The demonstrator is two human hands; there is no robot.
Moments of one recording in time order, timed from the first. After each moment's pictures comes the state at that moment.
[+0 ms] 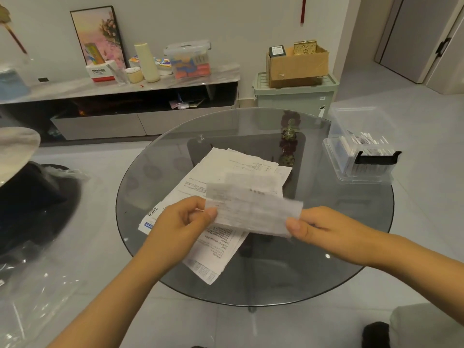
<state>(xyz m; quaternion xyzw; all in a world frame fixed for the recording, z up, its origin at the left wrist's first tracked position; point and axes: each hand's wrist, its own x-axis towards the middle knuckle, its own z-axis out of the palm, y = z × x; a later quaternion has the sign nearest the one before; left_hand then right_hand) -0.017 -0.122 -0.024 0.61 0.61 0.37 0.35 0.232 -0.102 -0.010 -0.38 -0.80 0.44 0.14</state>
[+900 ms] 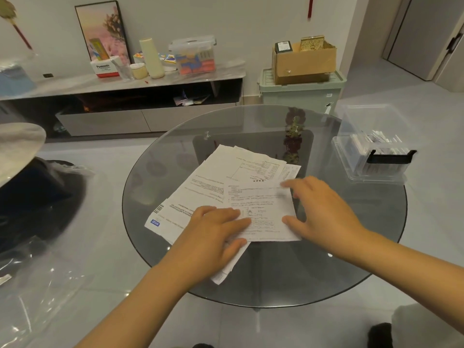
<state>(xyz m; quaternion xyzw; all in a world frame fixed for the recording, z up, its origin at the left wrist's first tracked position) -0.015 -0.111 -0.062 0.84 0.53 0.11 0.02 0.214 -0.072 -0.045 -0.55 -0.81 0.09 0.16</state>
